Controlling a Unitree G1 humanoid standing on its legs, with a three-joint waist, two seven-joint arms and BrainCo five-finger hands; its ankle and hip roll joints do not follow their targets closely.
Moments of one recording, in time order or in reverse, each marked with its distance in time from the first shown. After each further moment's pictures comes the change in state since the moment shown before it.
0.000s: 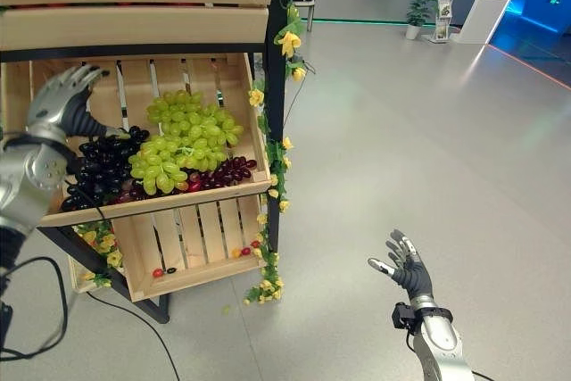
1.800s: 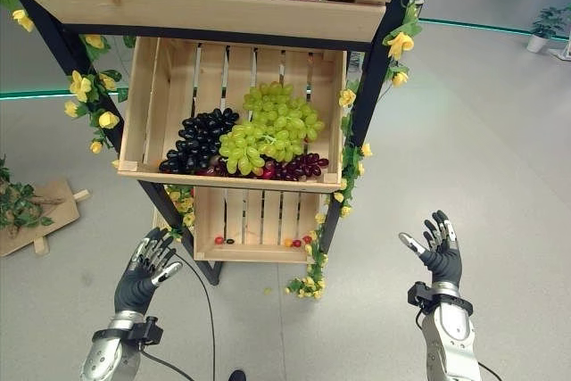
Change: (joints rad) left arm 0.805 -0.564 0.047 -0.390 -0.695 -0.277 -0.282; right arm -0.044 0.059 -0.153 -0.041 -0.011 -0.074 -0.120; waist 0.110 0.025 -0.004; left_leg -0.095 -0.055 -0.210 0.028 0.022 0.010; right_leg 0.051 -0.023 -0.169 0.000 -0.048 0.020
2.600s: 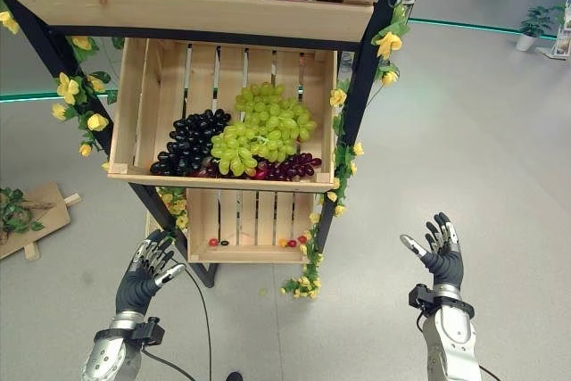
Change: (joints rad) left arm -0.006 0.004 0.002 0.006 0.077 -0.006 0.055; right arm 0.013 -0.003 0.006 -0.001 0.000 -0.005 0.016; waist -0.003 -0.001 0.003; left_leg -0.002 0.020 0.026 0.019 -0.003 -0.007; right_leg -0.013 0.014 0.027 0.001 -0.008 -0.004
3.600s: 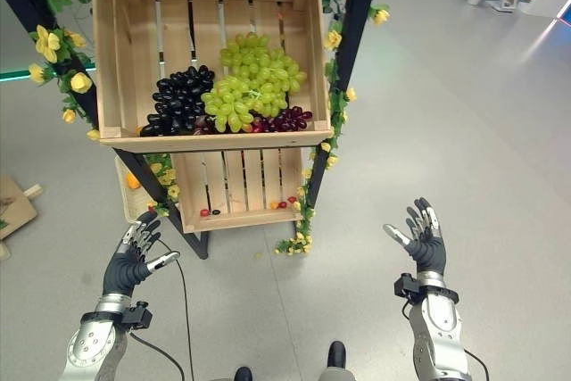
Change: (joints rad) left arm -0.081 0.105 -0.001 0.023 0.078 -0.054 0.038; right arm -0.007 0.025 0.045 -0.064 -0.001 0.028 0.030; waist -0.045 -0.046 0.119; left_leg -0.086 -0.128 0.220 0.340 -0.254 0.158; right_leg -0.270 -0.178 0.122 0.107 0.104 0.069
